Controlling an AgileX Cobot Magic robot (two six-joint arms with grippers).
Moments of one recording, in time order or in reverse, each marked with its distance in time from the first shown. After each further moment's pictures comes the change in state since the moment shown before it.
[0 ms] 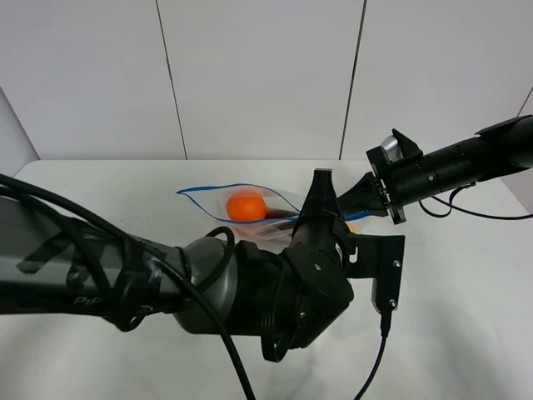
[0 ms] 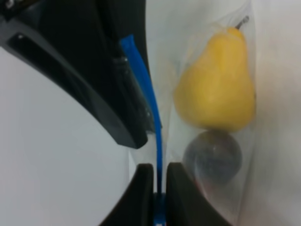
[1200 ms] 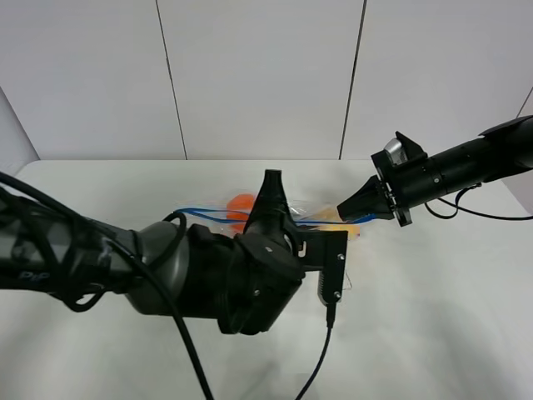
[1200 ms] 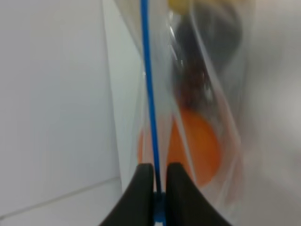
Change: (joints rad) left arm 0.075 -0.087 0.152 -0.101 0.055 0.107; right arm -0.020 0.000 0.000 -0.040 0.010 0.003
